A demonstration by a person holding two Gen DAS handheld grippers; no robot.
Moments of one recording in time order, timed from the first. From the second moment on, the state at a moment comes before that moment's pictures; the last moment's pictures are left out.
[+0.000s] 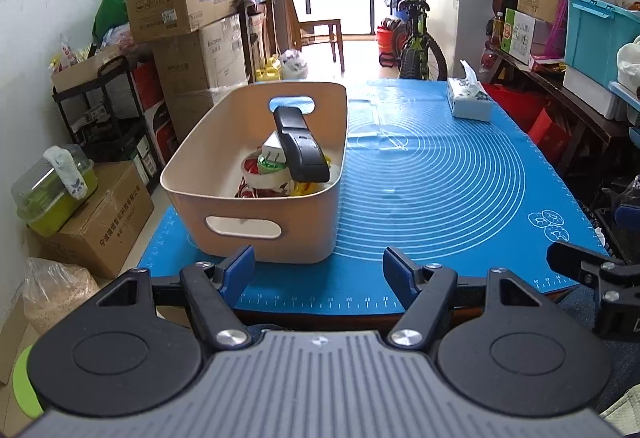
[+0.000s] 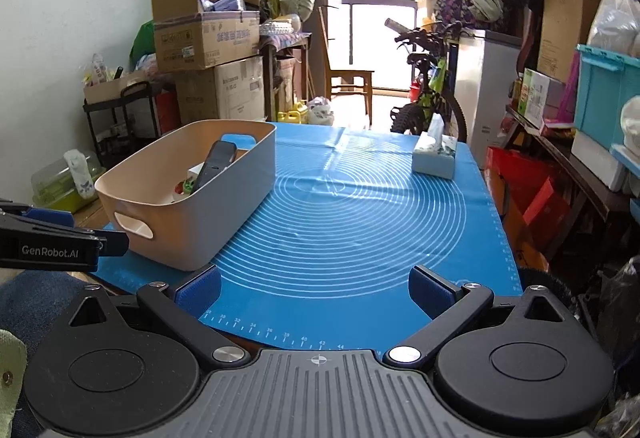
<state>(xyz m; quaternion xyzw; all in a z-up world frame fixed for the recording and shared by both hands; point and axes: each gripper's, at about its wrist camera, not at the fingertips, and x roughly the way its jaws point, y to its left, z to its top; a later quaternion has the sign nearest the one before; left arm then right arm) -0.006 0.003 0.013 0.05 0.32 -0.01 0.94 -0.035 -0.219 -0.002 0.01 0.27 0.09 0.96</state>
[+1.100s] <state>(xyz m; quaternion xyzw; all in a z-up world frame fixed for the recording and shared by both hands) -0.010 0.000 0.007 0.06 0.31 -0.02 0.95 -0.036 -0.210 -0.009 -0.02 0.27 0.10 0.96</state>
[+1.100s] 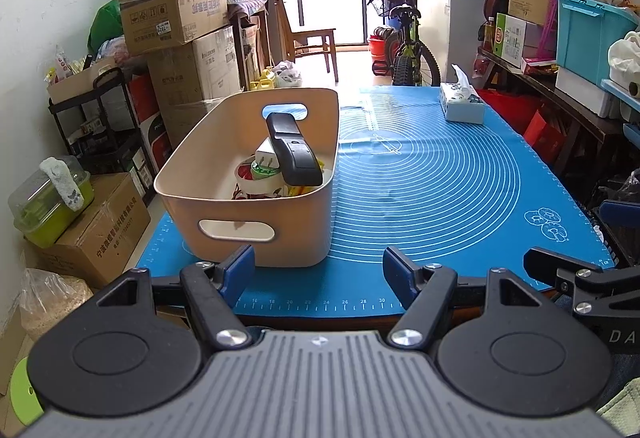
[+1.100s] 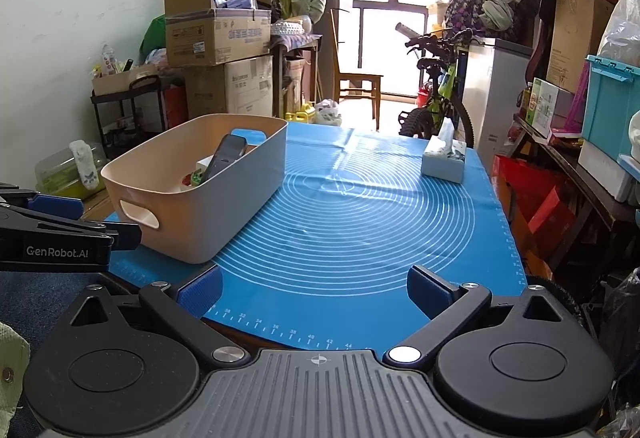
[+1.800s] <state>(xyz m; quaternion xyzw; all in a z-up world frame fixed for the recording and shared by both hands) -0.010 -0.001 0.006 0.06 0.31 -0.02 0.95 -0.036 -0.213 -0.009 -0.02 0.27 0.10 0.96</state>
